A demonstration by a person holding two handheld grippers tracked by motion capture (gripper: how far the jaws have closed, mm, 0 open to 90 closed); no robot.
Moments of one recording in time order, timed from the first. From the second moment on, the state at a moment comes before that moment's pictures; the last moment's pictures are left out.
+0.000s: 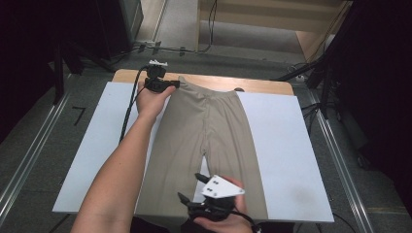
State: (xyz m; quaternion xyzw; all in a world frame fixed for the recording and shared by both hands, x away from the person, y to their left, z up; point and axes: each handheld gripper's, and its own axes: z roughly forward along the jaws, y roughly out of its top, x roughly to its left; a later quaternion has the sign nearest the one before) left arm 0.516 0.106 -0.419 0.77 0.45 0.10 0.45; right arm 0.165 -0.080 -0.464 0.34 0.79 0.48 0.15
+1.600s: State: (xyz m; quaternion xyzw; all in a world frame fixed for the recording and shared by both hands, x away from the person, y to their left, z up) left arm 0.508 0.112 -0.435 0.79 0.41 0.16 0.42; right arm 0.149 -0.033 -0.482 0.30 0.83 0.45 0.11
